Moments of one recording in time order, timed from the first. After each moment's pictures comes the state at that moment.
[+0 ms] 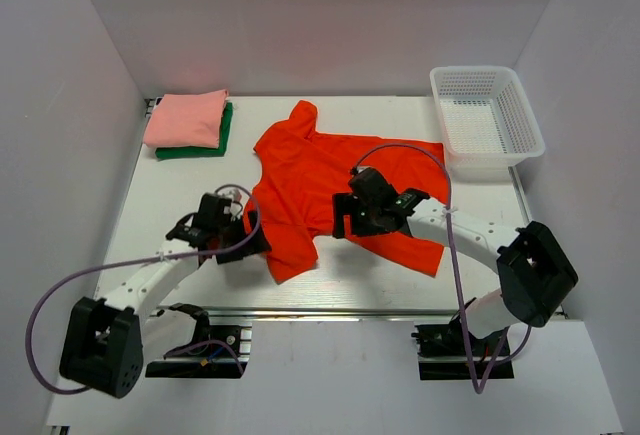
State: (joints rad) left arm -0.30 1.10 0.56 -0.44 0.19 -0.52; right arm 0.82 1.48 0.97 -0.46 0.01 0.57
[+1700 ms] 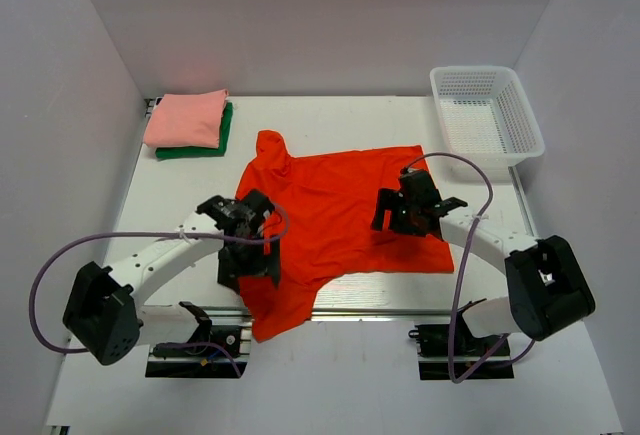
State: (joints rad) left arm -0.67 1.24 0.82 -1.16 0.16 -0.72; right arm 0.47 1.39 0.71 -0.29 -0.04 0.52
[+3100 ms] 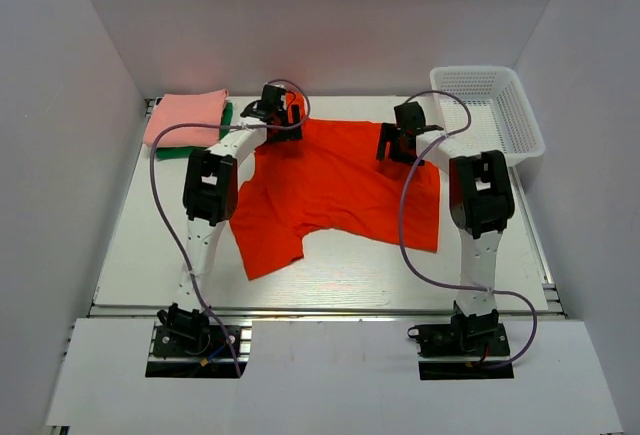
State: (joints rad) left arm -0.32 2.44 2.04 -0.46 -0.12 -0.31; right arm 0.27 2.13 1.53 -0.35 0.12 0.33
